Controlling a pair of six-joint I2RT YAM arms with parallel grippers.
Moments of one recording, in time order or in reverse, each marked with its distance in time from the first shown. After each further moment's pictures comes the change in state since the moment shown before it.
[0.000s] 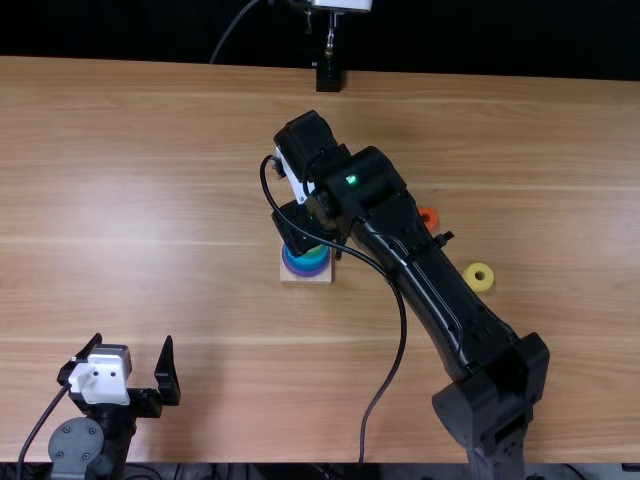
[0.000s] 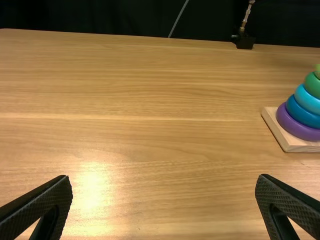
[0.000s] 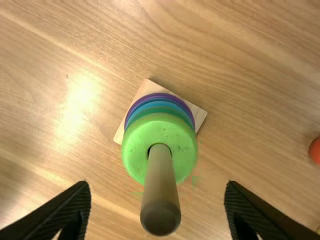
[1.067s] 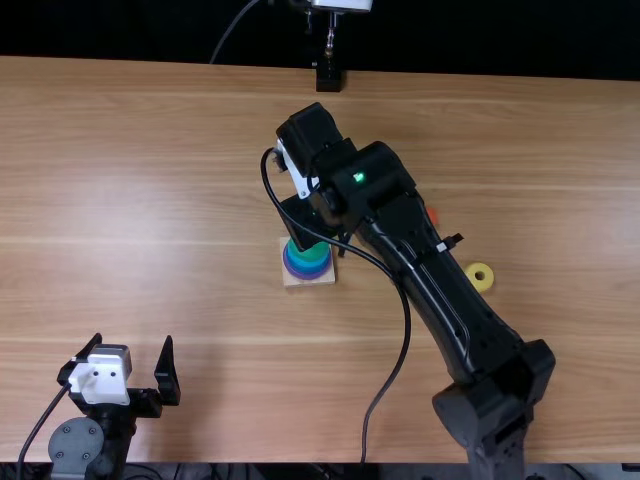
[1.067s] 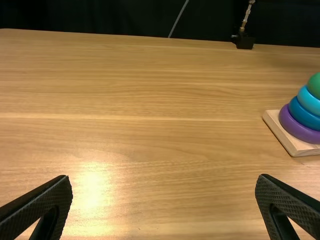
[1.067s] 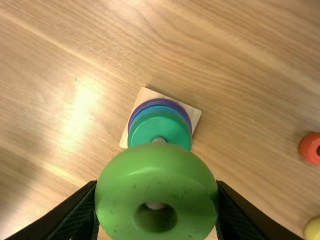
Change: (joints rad) left arm 0.000 0.000 0.000 0.000 0.000 0.000; right arm 0.000 -0.002 0.078 -0.055 0.000 0.001
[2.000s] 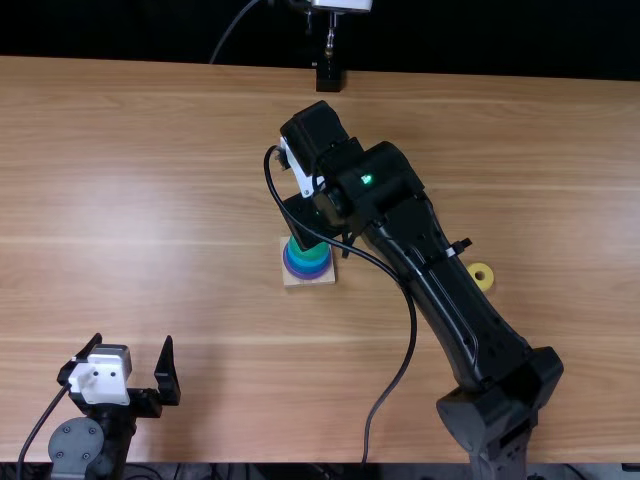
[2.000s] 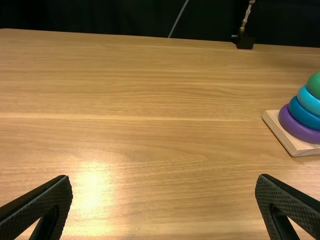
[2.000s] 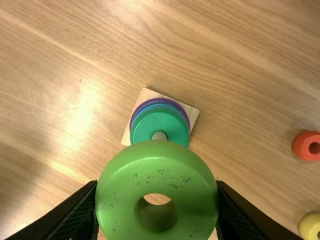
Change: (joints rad) left arm 0.000 0.000 0.000 -0.001 -0.001 -0.001; right arm 0.000 -0.026 0.014 -0.018 0.000 0.000
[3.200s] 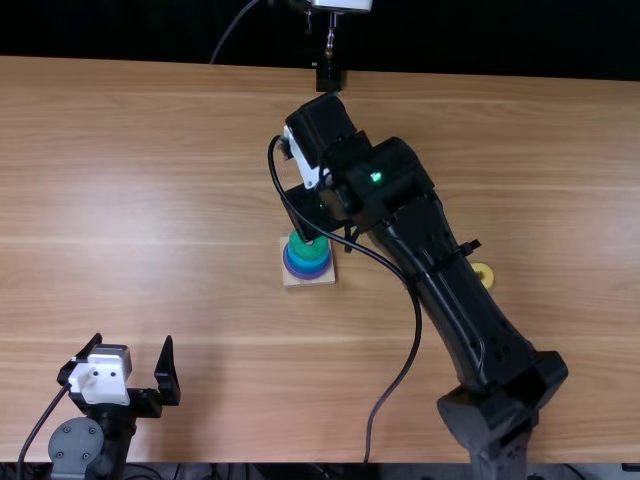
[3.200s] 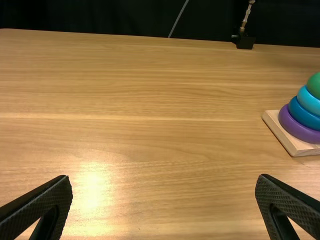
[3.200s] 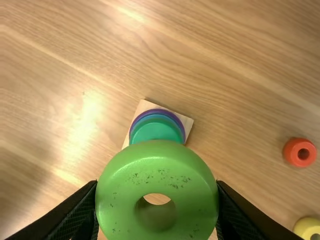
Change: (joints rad) left arm 0.000 0.000 0.000 0.000 0.001 0.000; right arm -0.001 0.001 0.060 -0.012 0.000 0.001
